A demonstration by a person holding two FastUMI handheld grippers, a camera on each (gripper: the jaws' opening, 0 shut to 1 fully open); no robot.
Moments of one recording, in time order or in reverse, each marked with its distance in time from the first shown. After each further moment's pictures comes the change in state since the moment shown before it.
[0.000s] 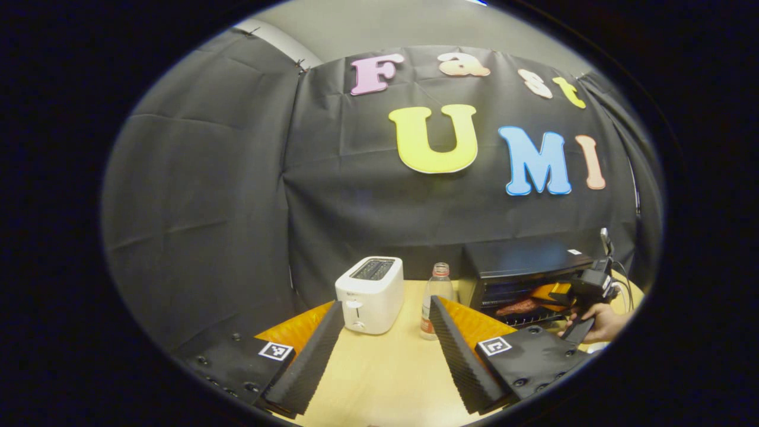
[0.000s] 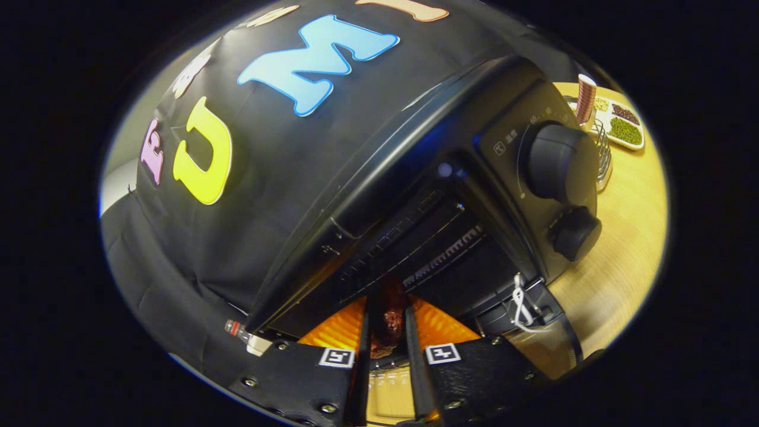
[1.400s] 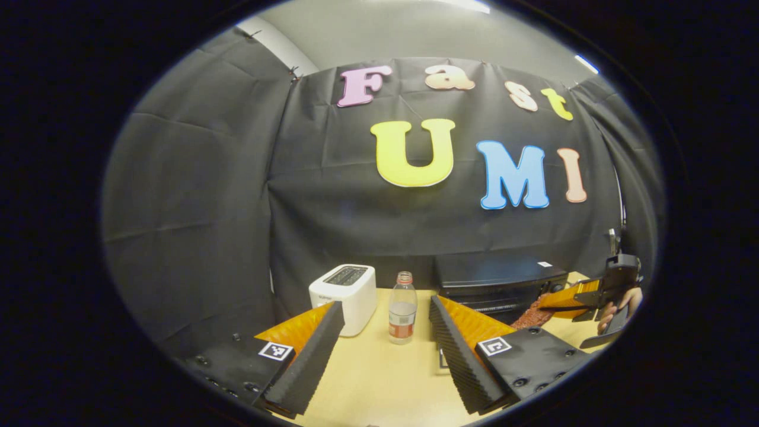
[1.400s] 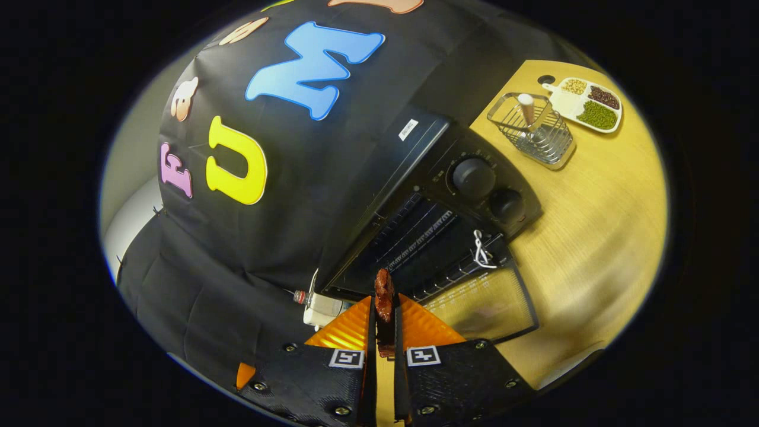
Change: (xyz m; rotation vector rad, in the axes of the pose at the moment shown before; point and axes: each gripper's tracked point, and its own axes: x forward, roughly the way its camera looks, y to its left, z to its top) left arm -0.026 -0.042 0.014 -0.024 -0.065 -0.062; right arm -0.116 0.024 0.002 0.177 0.203 0.181
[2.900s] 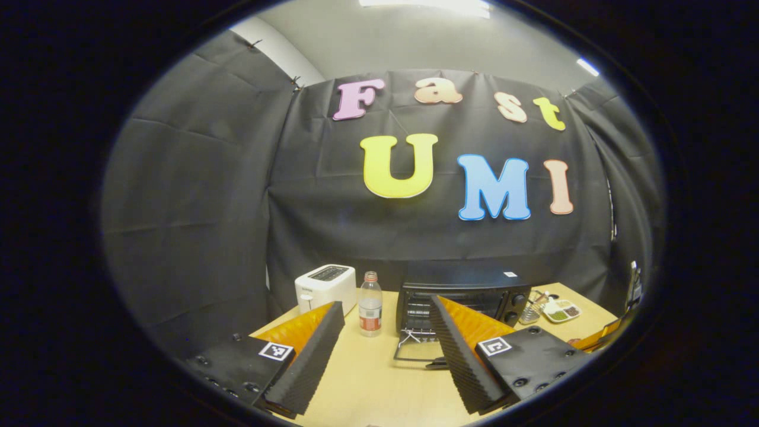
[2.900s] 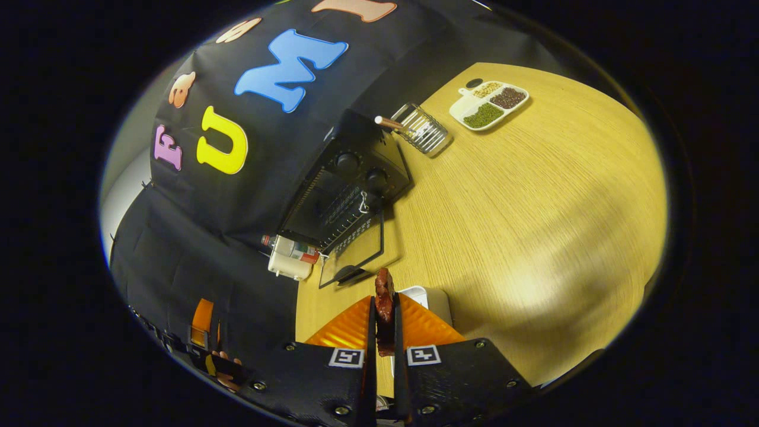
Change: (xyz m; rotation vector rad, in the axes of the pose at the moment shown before) left arm -0.074 -0.088 0.014 -0.051 -0.035 -0.003; right arm -0.210 -0.113 -0.024 -0.074 0.143 -0.143
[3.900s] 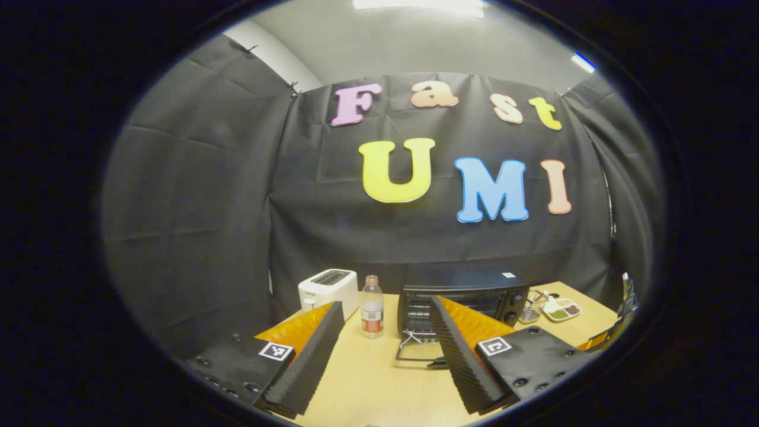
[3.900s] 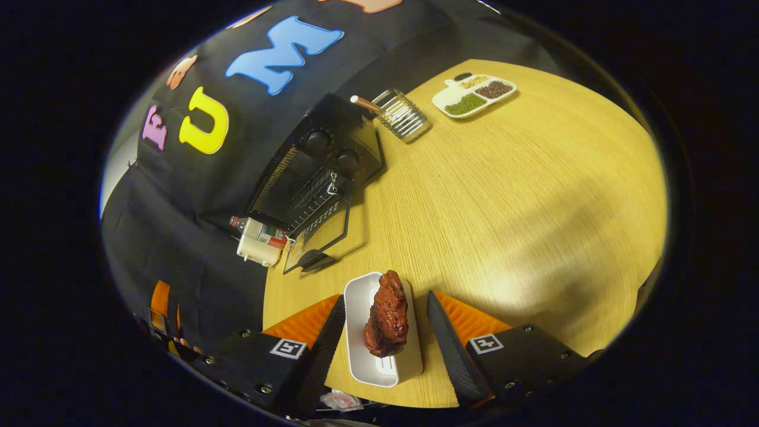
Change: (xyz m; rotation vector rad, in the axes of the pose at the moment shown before) left arm -0.018 0.003 0.011 0.017 -0.017 0.022; right arm 0.011 -0.051 -0.037 -0.015 0.084 -0.118
